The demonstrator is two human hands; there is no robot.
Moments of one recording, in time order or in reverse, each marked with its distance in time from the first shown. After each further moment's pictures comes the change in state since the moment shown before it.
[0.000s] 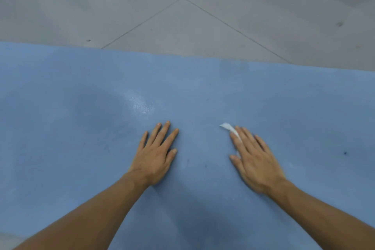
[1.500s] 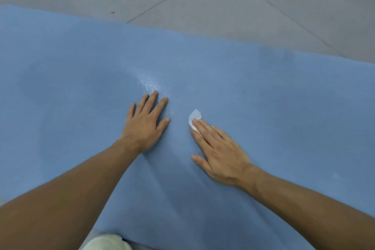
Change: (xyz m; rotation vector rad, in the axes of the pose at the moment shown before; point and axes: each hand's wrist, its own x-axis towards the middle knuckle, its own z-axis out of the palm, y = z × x) left_hand 0.018 -0.105 -0.032 -0.082 0.019 -0.232; right_hand 0.079 -0.146 0.010 0.060 -0.088 -0.419
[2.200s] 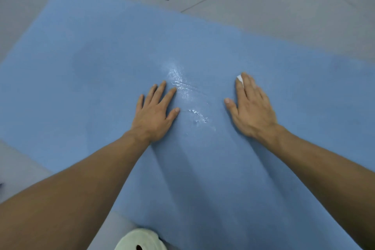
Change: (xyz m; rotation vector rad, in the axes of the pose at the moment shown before) left_hand -0.009 -0.090 -0.023 -0.077 0.052 -0.178; right_hand 0.146 0.011 -0.025 0.126 0.056 0.303
